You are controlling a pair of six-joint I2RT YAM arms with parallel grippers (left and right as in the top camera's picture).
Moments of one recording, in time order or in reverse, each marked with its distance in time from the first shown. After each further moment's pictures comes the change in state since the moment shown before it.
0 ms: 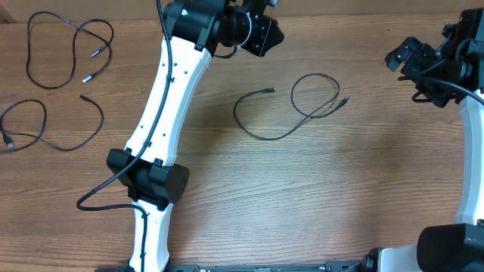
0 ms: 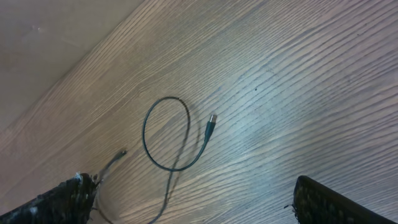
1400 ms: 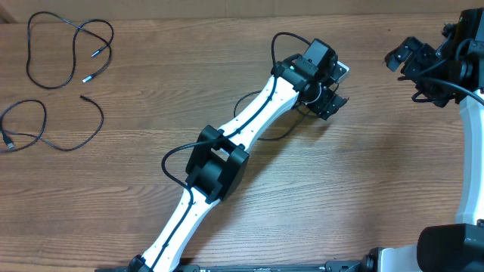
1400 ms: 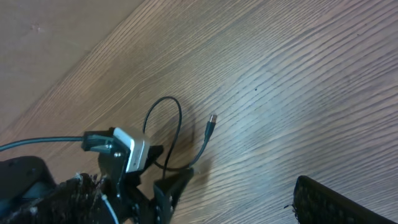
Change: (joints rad) left arm -0.300 0.373 -0.170 0.340 -0.235 -0.003; right arm 0.000 0.000 0.000 0.001 0.000 -0.001
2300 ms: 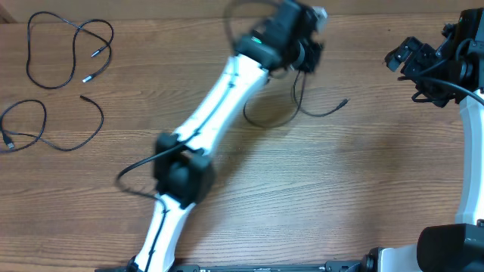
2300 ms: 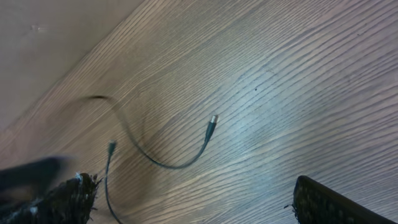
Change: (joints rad) left arm 0.128 -0.257 -0.013 0.035 0.043 -0.285; right arm 0.000 0.000 0.000 0.000 0.000 0.000
